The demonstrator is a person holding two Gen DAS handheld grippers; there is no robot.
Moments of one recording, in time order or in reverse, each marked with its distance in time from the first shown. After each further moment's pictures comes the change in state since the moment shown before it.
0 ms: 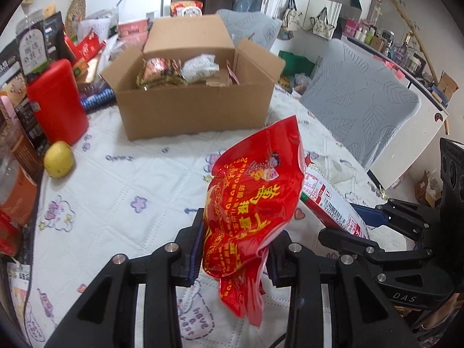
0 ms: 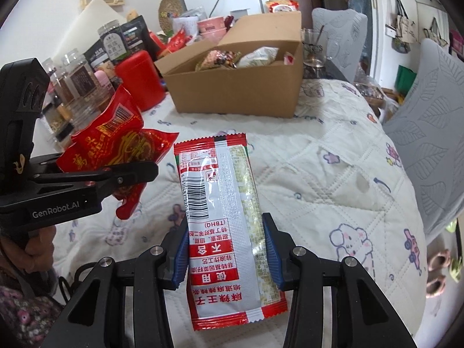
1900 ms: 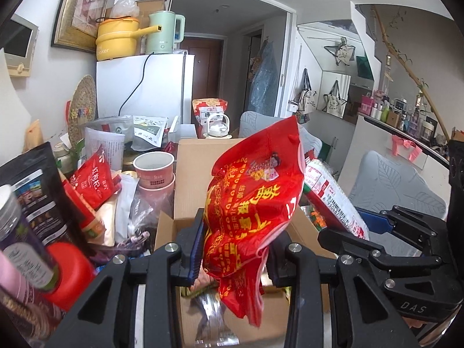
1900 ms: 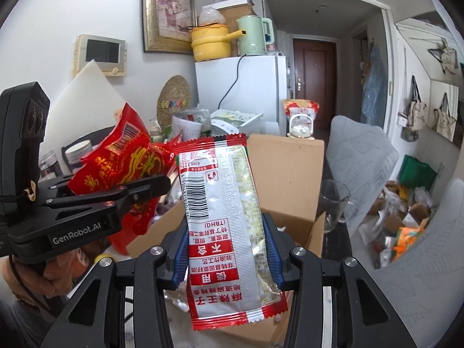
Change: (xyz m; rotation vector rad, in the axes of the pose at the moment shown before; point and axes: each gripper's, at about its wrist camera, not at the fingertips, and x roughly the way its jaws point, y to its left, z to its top) left arm 0.008 0.080 0.236 -0.008 -0.398 0.060; right arm 0.029 -0.005 0.262 -0.154 -0.337 -0.040
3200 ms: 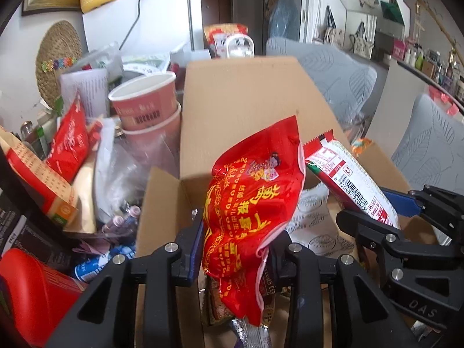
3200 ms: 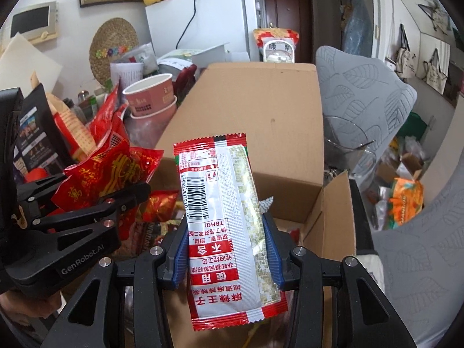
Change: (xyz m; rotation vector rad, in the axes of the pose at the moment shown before) left arm 0.144 0.026 -0.037 0.056 0.319 0.123; right arm 0.136 -0.037 -0.027 0.113 0.295 -0.110
